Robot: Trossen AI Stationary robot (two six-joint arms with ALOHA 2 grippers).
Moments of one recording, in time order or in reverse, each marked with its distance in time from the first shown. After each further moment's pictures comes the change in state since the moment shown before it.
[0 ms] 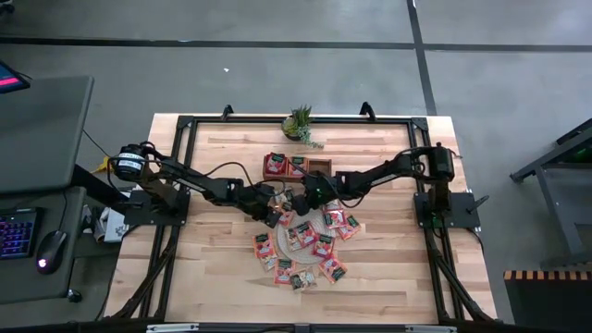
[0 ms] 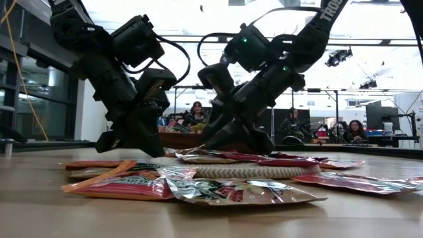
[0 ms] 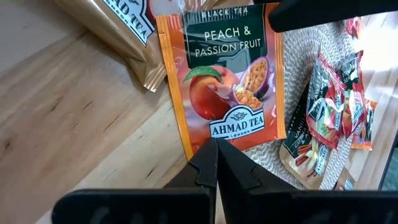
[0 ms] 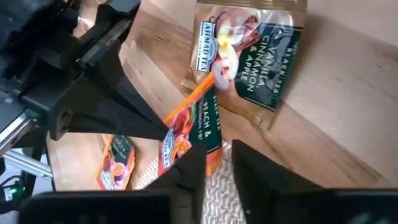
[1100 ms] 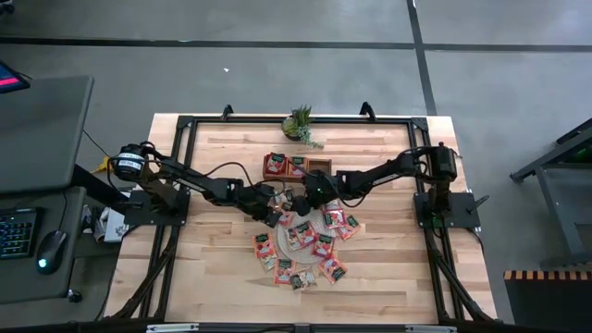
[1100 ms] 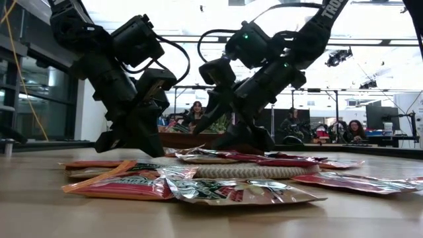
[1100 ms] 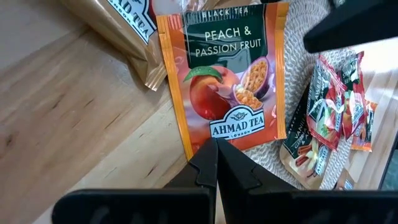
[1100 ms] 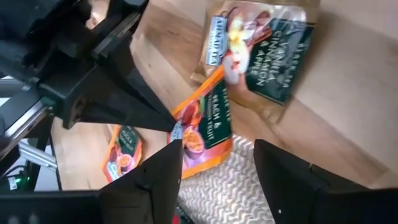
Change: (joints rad) left arm 0.000 0.000 0.000 -0.004 -0.004 -0.008; right arm -0.004 -0.019 -0.002 -0.012 -0.018 -0.016
